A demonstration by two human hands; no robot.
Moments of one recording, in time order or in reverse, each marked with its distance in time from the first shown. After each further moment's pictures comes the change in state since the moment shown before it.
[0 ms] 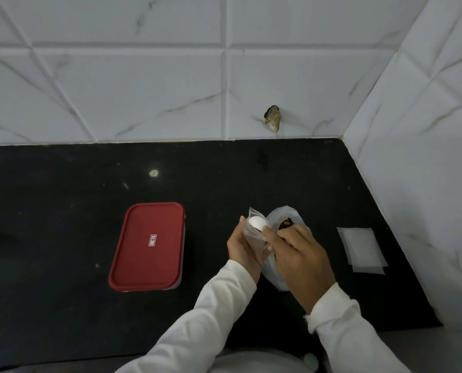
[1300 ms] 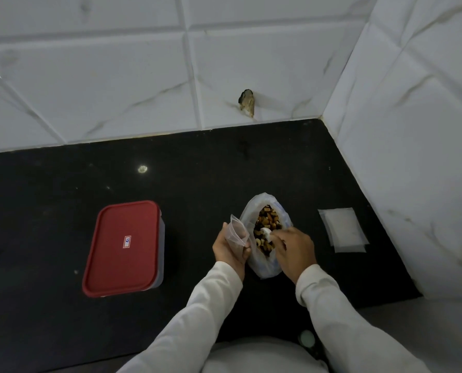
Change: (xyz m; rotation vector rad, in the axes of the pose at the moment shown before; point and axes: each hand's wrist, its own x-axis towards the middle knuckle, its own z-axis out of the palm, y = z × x) left_hand 0.012 -0.026 -0.006 0.054 0.280 -0.038; right_hand -0.020 0.087 0.069 0.195 -0.135 0.343
